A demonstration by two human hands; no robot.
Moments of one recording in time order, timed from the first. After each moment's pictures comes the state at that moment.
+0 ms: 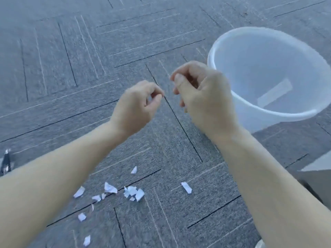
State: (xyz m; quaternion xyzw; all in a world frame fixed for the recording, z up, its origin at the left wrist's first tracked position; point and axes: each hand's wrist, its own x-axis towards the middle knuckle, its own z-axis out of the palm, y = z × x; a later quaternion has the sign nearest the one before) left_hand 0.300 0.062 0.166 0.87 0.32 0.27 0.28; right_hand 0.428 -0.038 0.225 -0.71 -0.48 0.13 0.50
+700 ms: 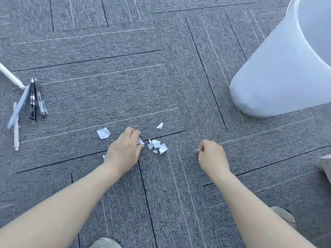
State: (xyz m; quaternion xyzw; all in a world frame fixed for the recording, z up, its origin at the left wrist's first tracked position) left_hand 0.104 -0.056 0.002 0.86 0.47 -0.01 0.21; right_hand 0.346 -0.158 0.034 -0.87 -0.41 0.28 0.01
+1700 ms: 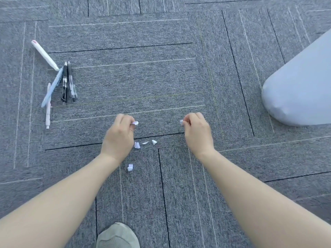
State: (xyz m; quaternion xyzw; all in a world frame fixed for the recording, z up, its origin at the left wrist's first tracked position) left_hand 0.047 -0.039 0.008 0.79 0.56 0.15 0.21; right_hand 0.276 -0.078 0.015 -0.77 -0.54 0.26 0.19
